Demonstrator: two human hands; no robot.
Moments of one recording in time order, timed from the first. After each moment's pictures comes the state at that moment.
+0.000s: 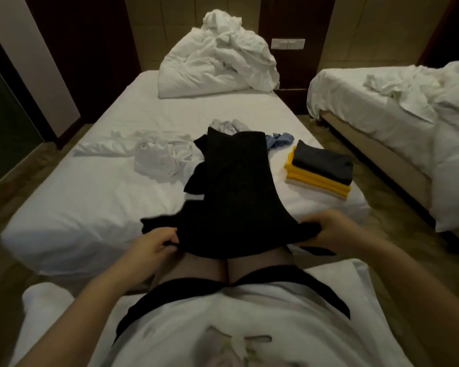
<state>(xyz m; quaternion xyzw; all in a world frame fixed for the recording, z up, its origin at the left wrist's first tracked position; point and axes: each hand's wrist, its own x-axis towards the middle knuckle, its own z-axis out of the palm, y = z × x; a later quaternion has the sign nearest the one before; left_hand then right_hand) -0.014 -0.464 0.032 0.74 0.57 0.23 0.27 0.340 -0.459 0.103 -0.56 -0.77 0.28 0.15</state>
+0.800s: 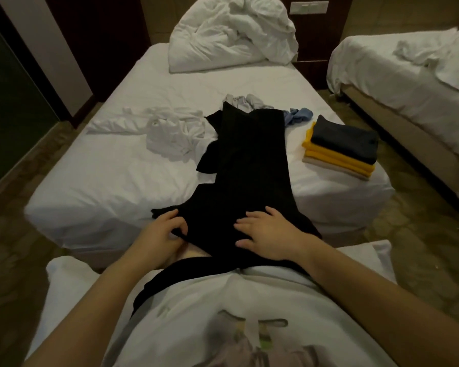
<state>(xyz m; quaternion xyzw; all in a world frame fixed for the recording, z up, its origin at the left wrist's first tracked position) -0.023 -0.469 0.010 0.74 0.61 0.20 0.20 0.232 -0.436 0.023 -0.43 -0.89 0.13 -0.10</state>
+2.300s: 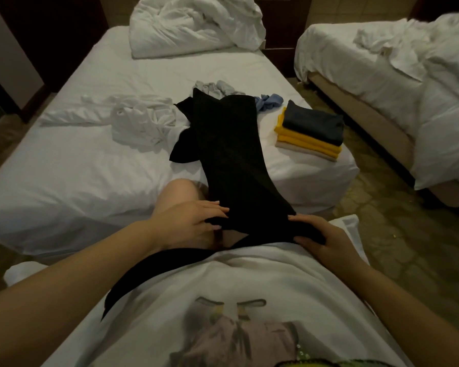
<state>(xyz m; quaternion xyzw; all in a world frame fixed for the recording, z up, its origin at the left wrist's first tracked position) 0.042 -0.428 0.006 0.90 0.32 0.10 0.29 0.345 -0.518 -0.005 -0.56 -0.70 0.28 0.35</state>
